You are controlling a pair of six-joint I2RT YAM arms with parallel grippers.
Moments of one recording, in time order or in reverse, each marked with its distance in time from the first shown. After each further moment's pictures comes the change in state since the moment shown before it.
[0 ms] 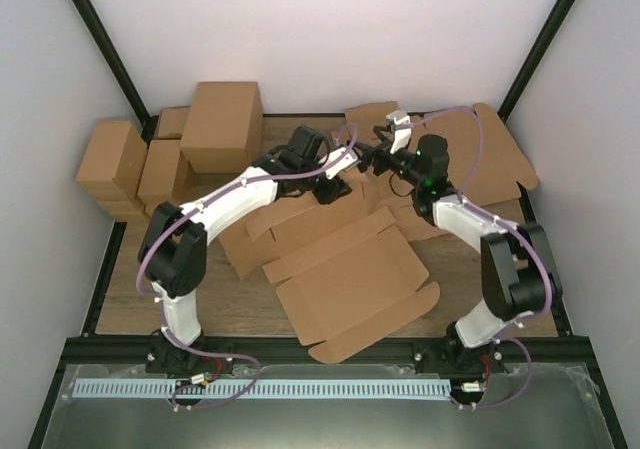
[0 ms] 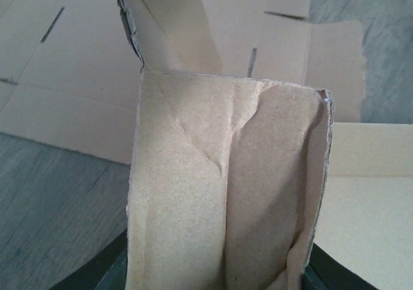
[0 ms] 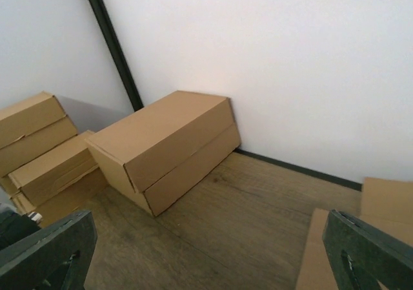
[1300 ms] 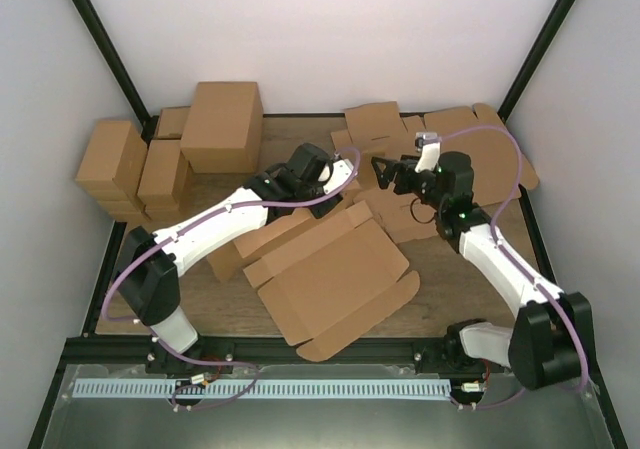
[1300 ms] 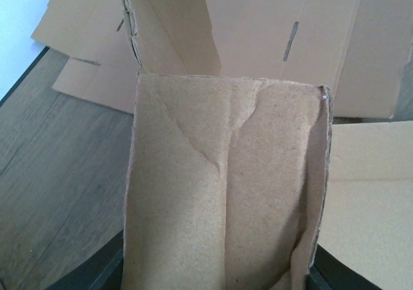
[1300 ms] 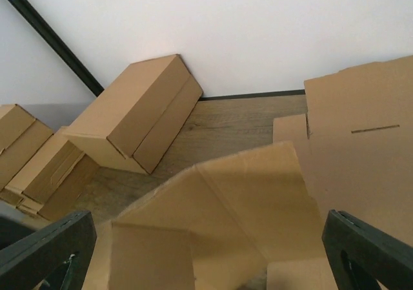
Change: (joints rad) left arm -0.138 -0.218 -0.138 -0.031 -0.348 0.011; right arm -0.045 -0.390 -0.155 -0.437 0.193 0.170
